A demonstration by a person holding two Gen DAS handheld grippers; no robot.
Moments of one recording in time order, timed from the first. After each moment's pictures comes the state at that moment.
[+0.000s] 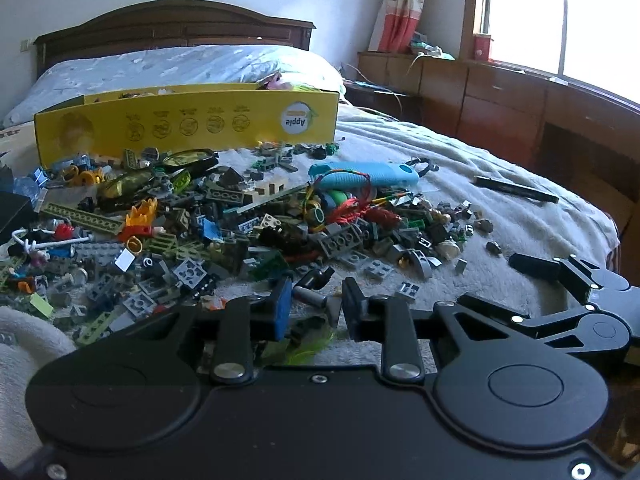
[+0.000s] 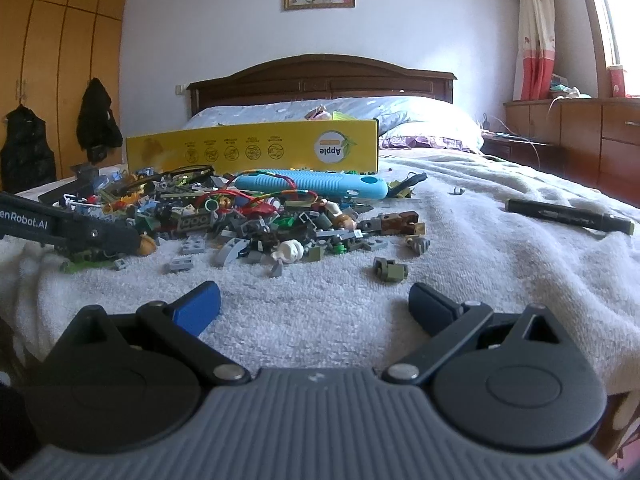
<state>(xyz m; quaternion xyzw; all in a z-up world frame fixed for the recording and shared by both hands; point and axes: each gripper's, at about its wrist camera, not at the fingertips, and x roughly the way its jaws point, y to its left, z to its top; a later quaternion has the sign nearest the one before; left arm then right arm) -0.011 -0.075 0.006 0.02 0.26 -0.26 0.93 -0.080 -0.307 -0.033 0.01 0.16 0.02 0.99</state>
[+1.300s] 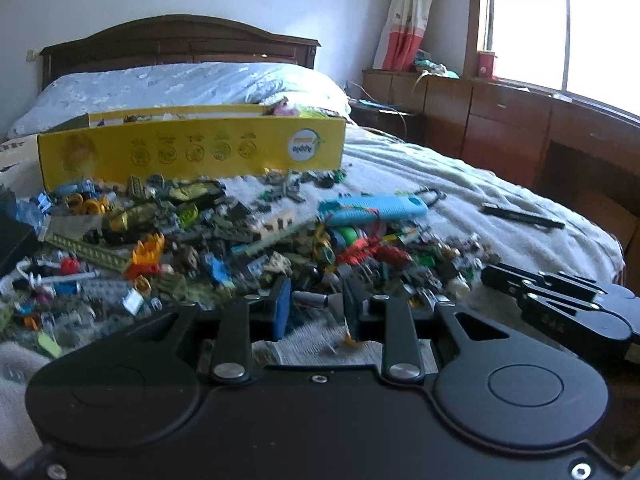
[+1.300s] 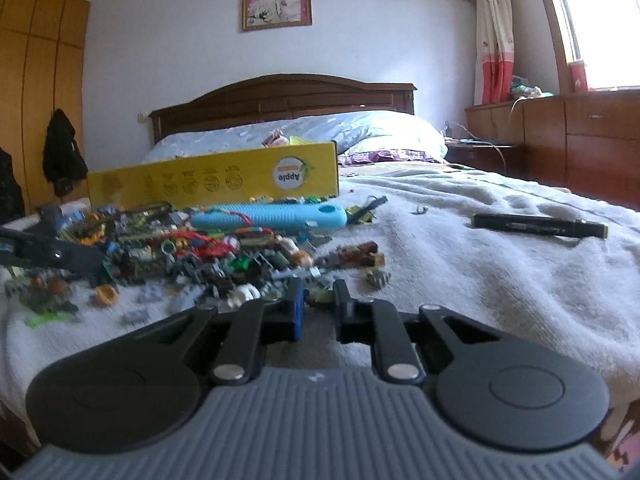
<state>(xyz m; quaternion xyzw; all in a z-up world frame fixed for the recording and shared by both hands) 0.005 -0.073 0.023 0.01 0.23 -0.25 0.94 -0.070 -0.318 -0.020 0.05 0.13 -0.03 0.99</state>
